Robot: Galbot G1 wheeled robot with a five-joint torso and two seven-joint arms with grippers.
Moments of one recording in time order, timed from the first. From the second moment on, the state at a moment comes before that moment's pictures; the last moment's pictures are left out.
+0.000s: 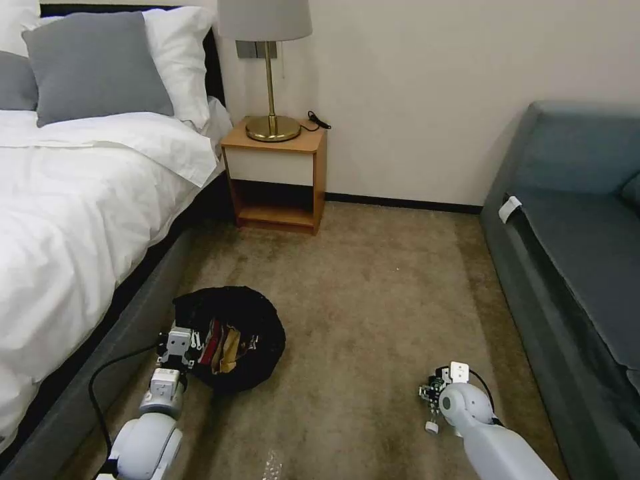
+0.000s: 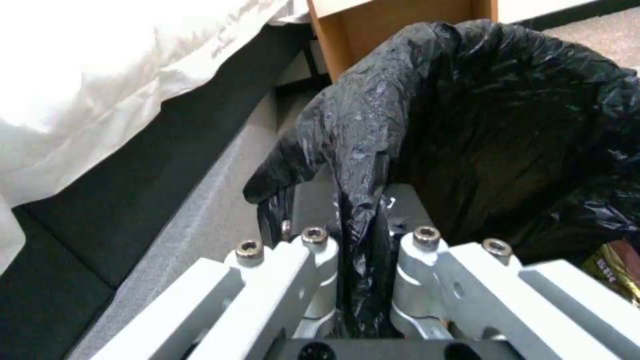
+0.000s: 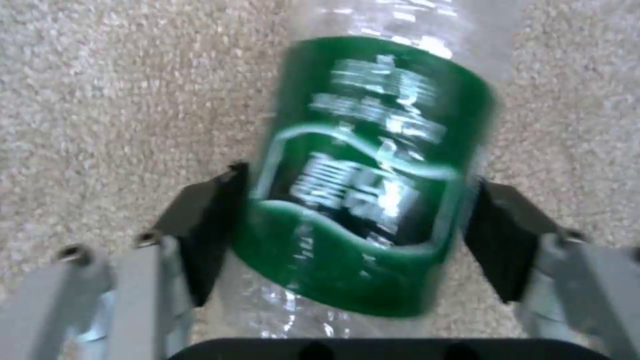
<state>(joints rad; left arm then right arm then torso) 1.44 -1.19 -0.51 -1.80 -0.04 0.03 -0.18 -1.08 1.17 0.24 1.26 0.81 -0.63 0.49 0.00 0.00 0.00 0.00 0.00</state>
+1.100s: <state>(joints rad) 1.45 -1.19 -0.51 -1.81 -0.04 0.03 -0.18 -1.08 1.17 0.25 1.31 0.71 -0.57 0.47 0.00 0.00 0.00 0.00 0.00</state>
